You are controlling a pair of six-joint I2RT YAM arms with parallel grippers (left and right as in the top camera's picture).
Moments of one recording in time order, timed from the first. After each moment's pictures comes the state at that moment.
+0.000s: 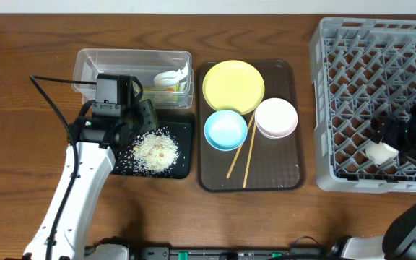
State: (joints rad) left arm -0.11 1.33 1.05 -0.73 0.09 -0.41; right arm -0.51 1.61 1.18 -0.96 0.00 0.09
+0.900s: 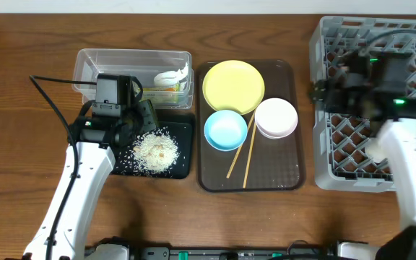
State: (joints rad) left arm -0.11 1.33 1.05 -0.73 0.09 -0.41; right arm -0.04 1.49 1.19 -0.66 -0.34 0.09
